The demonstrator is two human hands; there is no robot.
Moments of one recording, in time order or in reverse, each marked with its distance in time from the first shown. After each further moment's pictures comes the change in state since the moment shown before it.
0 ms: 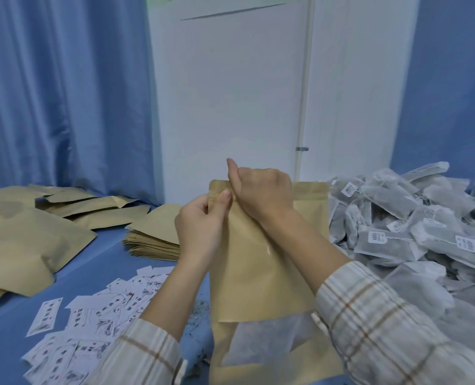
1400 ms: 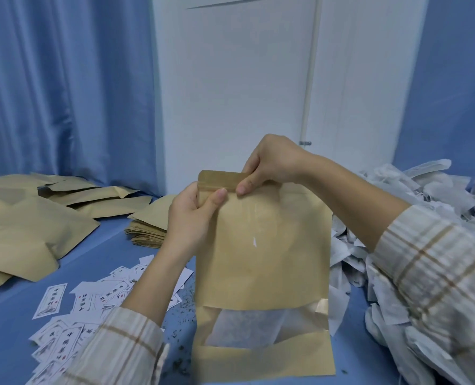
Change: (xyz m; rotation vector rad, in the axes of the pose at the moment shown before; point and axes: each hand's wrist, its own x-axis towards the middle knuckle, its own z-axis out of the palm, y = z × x) left_hand 0.006 -0.011 -0.025 -0.258 -0.204 -0.081; right_hand 0.052 0.031 -0.027 0.599 -1.124 0.094
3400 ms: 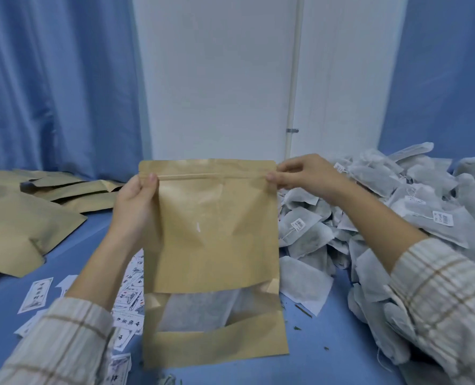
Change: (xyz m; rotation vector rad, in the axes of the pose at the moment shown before) left_hand 0.002 0.003 -0.038 0.032 0.130 -0.112; right_hand -0.055 0.090 0.011 0.419 0.207 0.127
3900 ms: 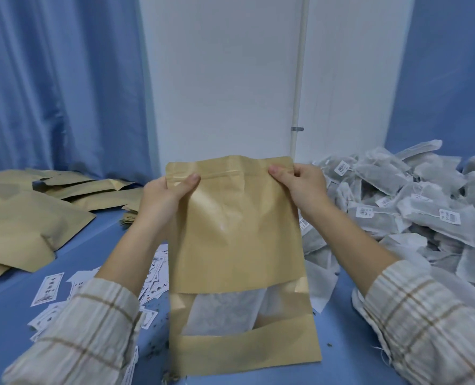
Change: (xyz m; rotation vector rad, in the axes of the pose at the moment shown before) left_hand -0.001 0.007 0.021 0.008 -0.119 -0.159; right_hand 0.002 0.018 0.043 0.399 0.389 0.030
